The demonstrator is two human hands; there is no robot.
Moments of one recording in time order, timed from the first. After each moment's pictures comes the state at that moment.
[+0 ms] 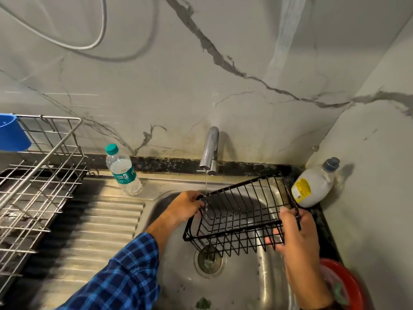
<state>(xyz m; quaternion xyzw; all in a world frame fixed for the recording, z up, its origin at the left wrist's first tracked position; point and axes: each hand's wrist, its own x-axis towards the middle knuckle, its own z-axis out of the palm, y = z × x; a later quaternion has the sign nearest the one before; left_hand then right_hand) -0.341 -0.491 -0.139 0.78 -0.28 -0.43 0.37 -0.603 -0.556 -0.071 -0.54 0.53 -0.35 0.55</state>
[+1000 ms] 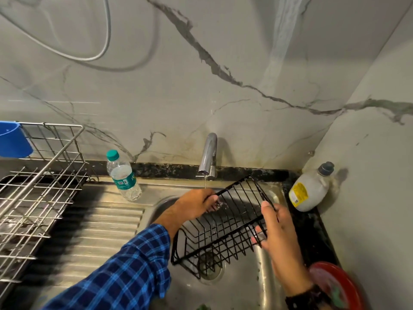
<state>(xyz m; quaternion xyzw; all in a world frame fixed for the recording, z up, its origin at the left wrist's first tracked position) -0.345 -0.515 -0.106 0.78 -0.53 -0.28 0.15 -0.580 -0.553 -0.061 -0.55 0.49 -0.31 0.60</state>
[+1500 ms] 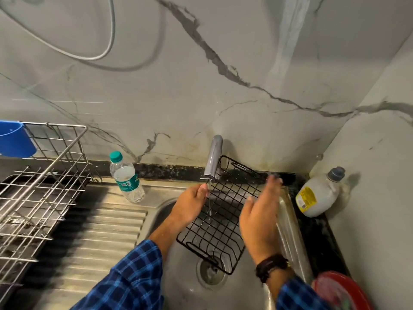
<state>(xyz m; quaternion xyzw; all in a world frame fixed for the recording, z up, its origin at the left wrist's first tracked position) -0.344 -0.498 -0.108 0.78 -0.37 -0.27 0.43 -0.510 -0.574 -0.085 -0.78 0.50 -0.29 0.23</state>
